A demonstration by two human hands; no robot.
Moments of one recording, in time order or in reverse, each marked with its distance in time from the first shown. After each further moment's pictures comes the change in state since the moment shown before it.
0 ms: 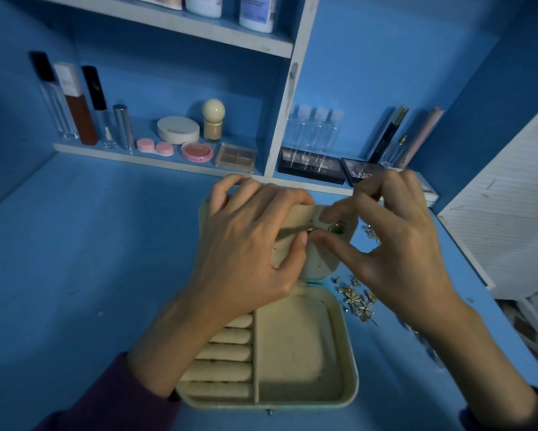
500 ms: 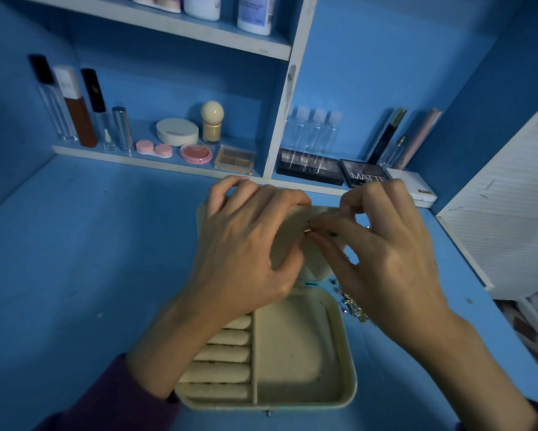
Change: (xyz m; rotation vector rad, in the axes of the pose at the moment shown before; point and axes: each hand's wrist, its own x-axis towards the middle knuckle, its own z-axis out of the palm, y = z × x) left_hand 0.000 0.000 -0.001 -0.003 -0.001 -0.005; right_hand -0.003 -0.016 0.001 -0.190 0.029 -0.097
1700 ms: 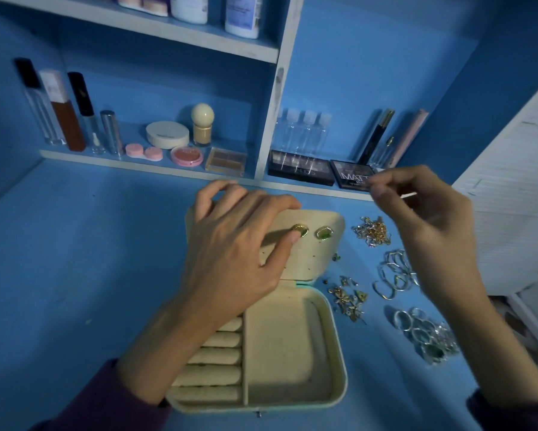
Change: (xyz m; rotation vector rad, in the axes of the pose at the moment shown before) left_hand -0.002 -0.002 0.006 0.035 0.085 0.026; right_hand 0.002 0.039 -0.016 0.696 0.086 0.645
